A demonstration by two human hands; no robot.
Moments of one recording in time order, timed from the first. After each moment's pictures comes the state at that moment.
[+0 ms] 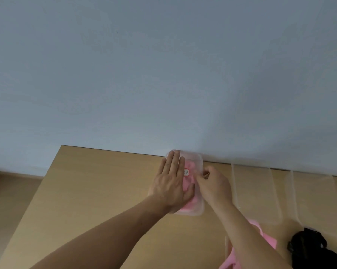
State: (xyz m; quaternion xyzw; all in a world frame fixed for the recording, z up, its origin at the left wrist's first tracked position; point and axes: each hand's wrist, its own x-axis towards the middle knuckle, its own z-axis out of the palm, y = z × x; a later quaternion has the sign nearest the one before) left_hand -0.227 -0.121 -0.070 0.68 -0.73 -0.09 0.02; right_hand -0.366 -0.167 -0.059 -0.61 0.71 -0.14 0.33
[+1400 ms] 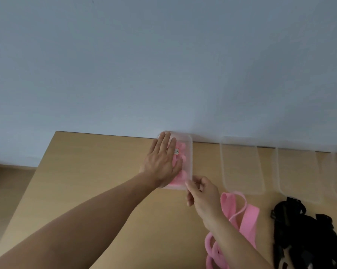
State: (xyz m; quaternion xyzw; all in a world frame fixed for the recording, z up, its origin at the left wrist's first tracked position) left_hand -0.226 -0.121 -0.076 0.68 -0.73 -0.08 0.04; right_hand -0.390 -0.078 -0.059 -0.41 0.63 -0.31 0.58
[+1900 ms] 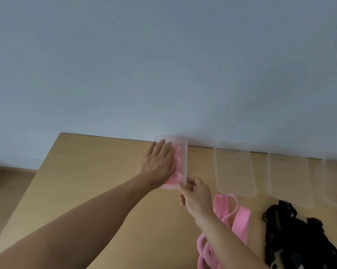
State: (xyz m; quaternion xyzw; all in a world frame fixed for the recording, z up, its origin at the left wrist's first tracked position) left_hand -0.234 -0.111 -0.048 0.64 -0.76 0.01 0.00; right_hand -0.392 -0.077 -0.064 -0.47 0.62 -0.28 0.56
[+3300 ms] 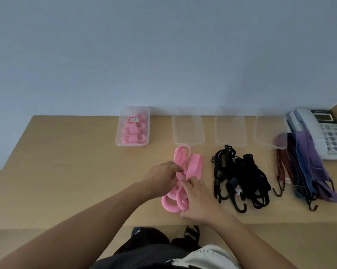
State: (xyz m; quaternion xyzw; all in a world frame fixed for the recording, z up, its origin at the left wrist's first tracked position) left_hand -0.383 0.015 -0.021 0.59 -0.74 -0.31 0.06; right_hand -0.557 0.040 -0.049 -0.82 0.49 0.09 0.27
